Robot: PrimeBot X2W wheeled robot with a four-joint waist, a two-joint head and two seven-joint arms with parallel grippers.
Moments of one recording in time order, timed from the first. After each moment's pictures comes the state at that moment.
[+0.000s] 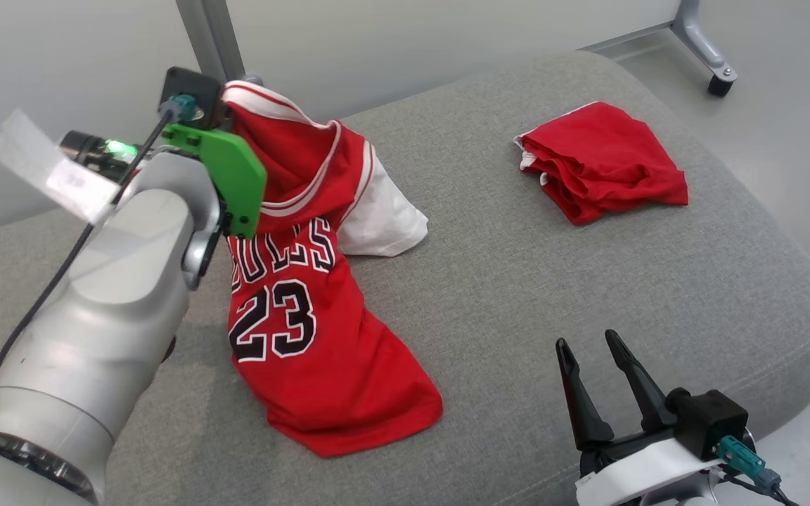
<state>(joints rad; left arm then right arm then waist) -1.06 0.21 -0.88 0.94 -0.66 0.07 0.07 0.04 -0.05 0.21 0.10 0.27 0.13 -0.26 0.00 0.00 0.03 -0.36</state>
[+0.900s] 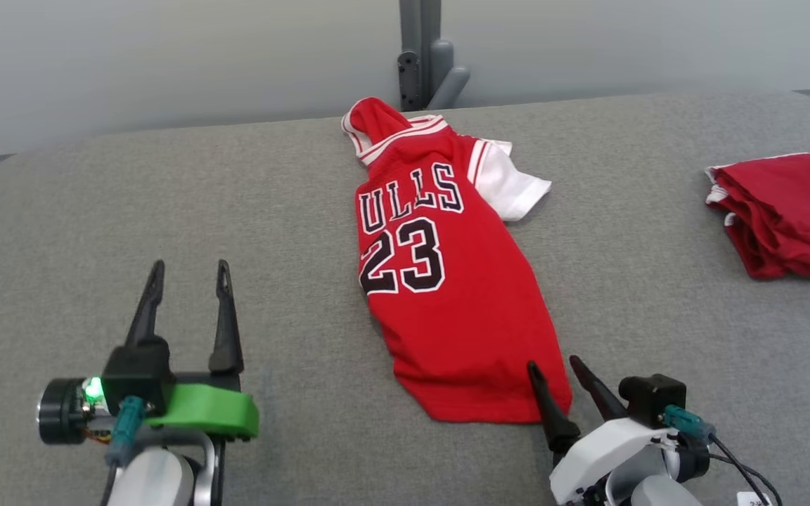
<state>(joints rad) -0.26 0.33 -0.42 0.17 -0.41 0.29 -0.26 -0.14 -0.05 0.34 0.49 0.45 0.13 -0.26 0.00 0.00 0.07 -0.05</state>
